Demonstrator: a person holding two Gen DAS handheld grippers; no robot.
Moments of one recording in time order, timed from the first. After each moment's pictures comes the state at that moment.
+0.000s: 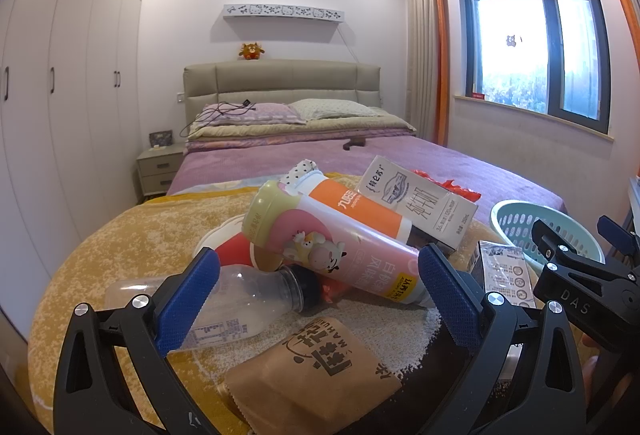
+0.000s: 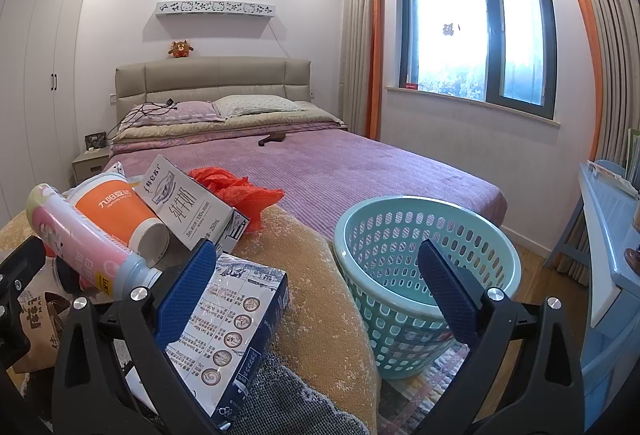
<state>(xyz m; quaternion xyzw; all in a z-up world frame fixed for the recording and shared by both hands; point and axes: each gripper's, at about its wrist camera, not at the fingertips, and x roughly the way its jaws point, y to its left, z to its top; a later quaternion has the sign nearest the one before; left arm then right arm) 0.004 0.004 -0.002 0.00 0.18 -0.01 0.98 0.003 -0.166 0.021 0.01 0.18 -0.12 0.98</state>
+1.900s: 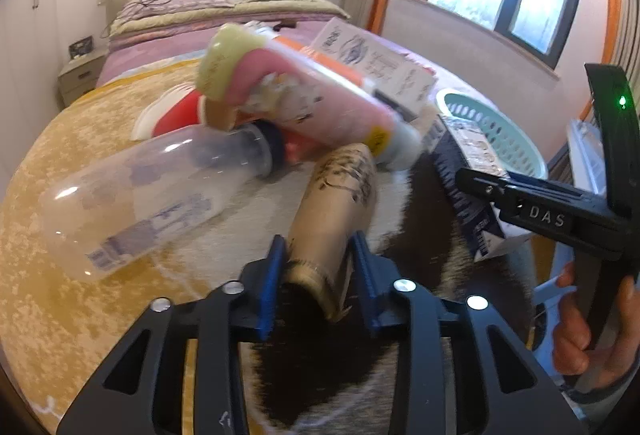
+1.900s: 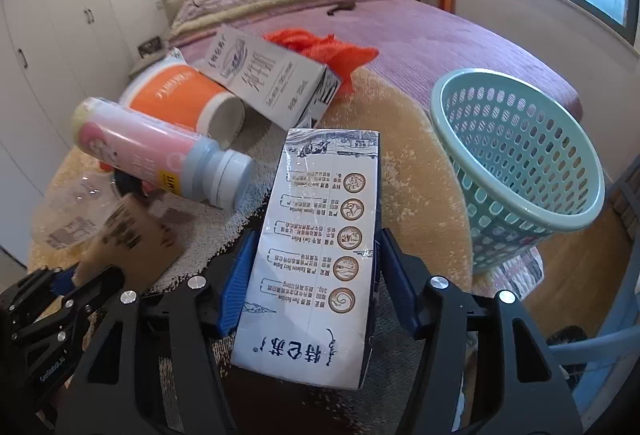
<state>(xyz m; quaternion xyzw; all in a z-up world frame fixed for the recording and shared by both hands) 0.013 0.030 -0.039 -0.02 0.39 -0.17 0.90 0.030 -0.142 -0.003 0.06 0.43 0.03 0.90</state>
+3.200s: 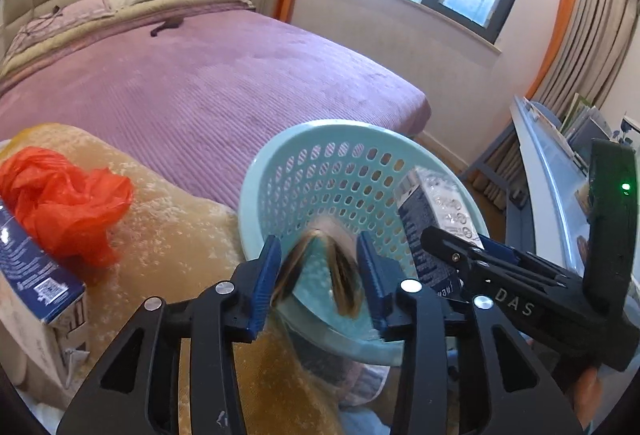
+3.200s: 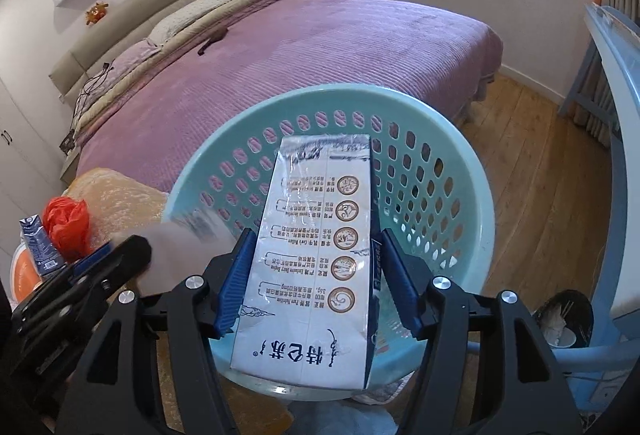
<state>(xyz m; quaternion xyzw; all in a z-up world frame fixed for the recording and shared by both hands) 0.159 -0.221 -0.044 -0.01 0.41 -0.30 0.86 0.109 -0.388 -0.020 0.20 0.42 -0.12 0.88</state>
